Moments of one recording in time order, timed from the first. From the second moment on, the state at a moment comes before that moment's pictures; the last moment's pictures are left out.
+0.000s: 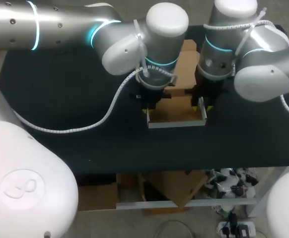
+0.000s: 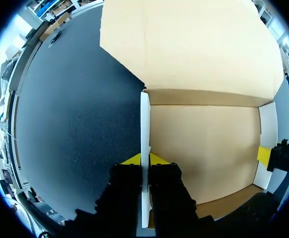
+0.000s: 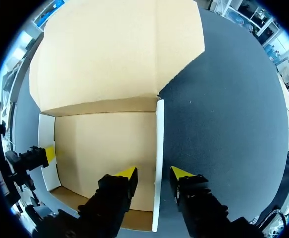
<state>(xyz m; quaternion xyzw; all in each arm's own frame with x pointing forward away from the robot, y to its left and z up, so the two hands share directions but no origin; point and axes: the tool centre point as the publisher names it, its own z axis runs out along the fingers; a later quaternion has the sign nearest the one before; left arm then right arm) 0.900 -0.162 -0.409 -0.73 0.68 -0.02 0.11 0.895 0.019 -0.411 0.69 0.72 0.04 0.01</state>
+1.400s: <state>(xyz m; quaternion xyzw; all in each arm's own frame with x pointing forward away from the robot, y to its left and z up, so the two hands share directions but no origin) 0.900 -0.143 -0.407 -0.71 0.70 -0.02 0.10 0.874 -0.009 -0.347 0.47 0.85 0.24 0.03</state>
